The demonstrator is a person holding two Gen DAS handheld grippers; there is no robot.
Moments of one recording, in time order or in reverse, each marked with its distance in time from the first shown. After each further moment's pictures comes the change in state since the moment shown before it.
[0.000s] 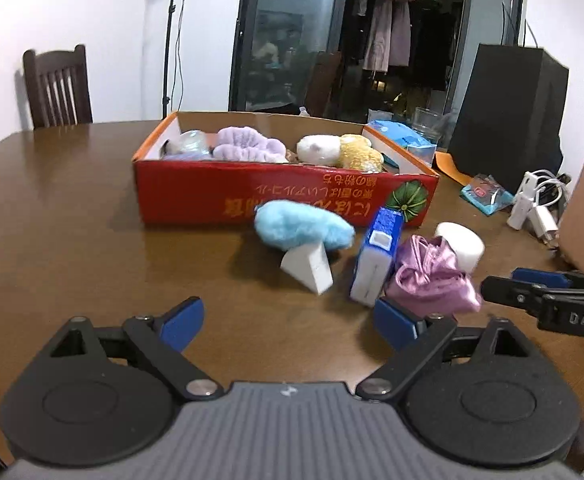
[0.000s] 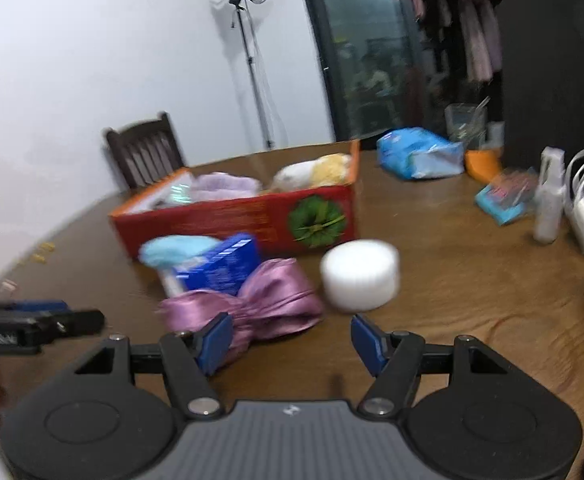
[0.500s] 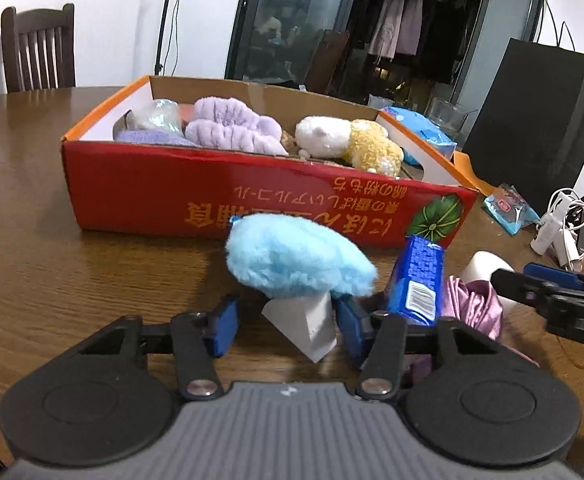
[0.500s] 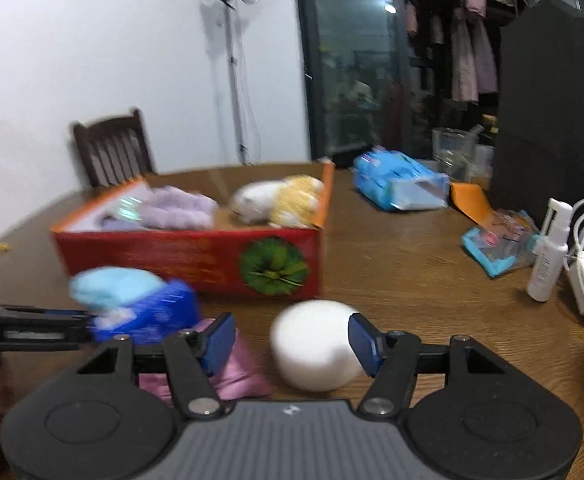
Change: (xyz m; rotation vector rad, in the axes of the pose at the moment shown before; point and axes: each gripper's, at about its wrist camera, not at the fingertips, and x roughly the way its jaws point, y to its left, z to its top) left arm 0.086 0.005 0.024 -0.081 0.064 -0.048; right arm 0.055 -0.016 0.036 -0.047 0.000 -0.106
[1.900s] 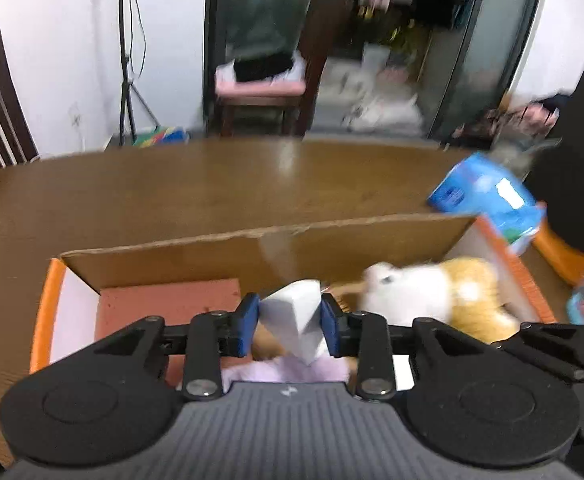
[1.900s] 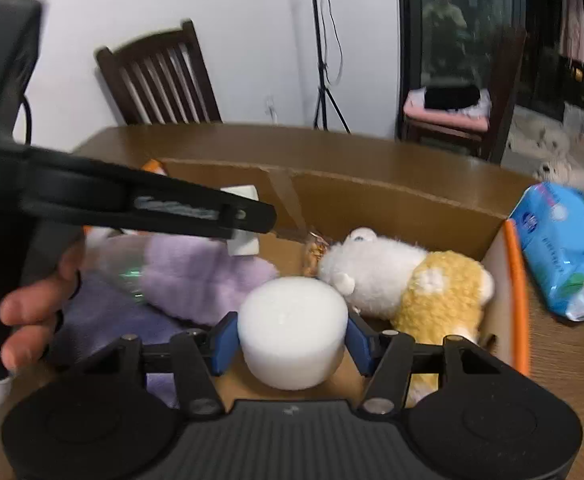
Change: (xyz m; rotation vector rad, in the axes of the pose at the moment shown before) left arm 0.177 0.028 0.224 0.124 0.209 0.017; right arm 0.204 0.070 0.156 -0.132 0.327 0.237
